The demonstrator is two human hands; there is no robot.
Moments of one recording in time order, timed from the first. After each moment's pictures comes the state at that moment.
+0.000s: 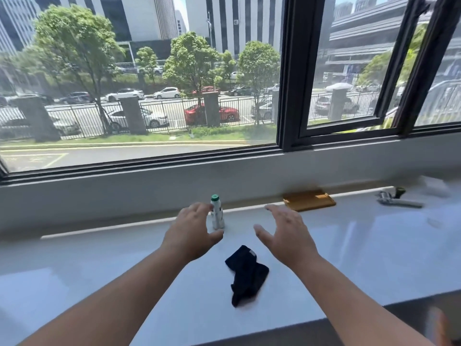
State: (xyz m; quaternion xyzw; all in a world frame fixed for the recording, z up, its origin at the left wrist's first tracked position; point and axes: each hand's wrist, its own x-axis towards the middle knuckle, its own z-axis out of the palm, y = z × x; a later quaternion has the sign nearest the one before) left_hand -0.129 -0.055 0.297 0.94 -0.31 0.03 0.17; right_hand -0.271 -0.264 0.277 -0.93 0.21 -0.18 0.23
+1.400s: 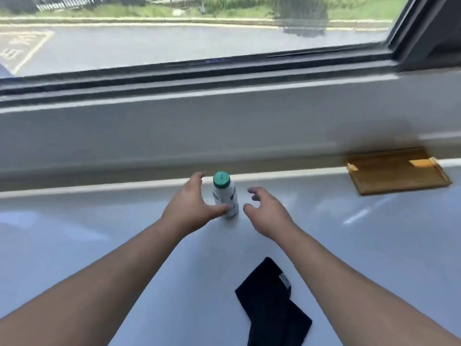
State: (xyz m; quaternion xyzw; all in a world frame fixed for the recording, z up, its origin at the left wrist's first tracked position) left_hand 0.223 -0.209 0.090 0.94 -0.13 -0.20 0.26; right_hand 0.128 -0.394 0.050 -0.82 0.29 0.11 0.49
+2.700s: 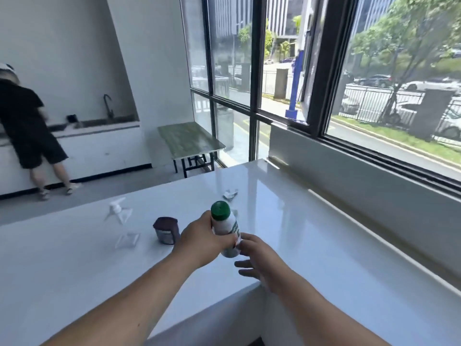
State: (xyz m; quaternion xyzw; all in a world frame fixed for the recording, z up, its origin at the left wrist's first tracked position) left_hand -0.233 0.427 0.284 0.83 0.35 0.15 0.40; right_hand -0.123 0.289 0.244 -0.67 -0.16 0.45 0.56
